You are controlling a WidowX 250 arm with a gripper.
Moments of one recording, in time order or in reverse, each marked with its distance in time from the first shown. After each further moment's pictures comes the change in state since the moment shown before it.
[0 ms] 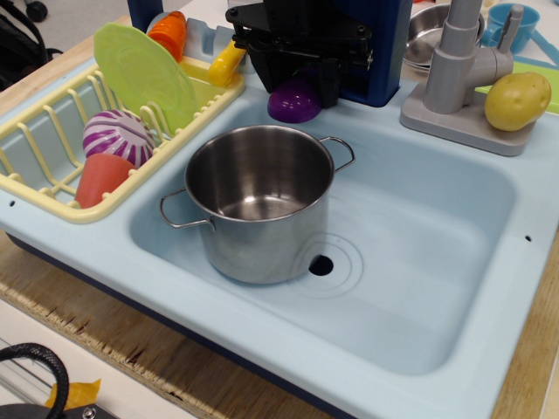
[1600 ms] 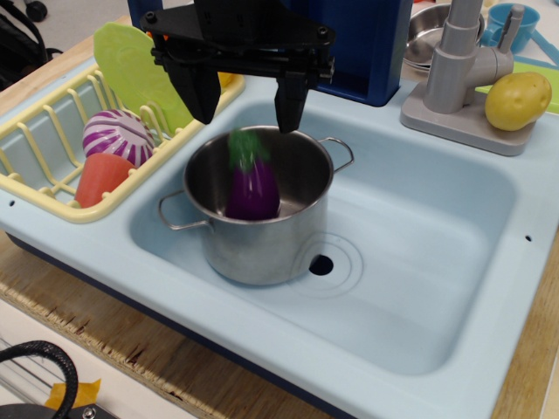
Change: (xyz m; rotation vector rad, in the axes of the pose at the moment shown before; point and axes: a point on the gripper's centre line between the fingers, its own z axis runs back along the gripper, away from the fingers) arm -0.066 0.001 0.062 0.069 0.017 0.157
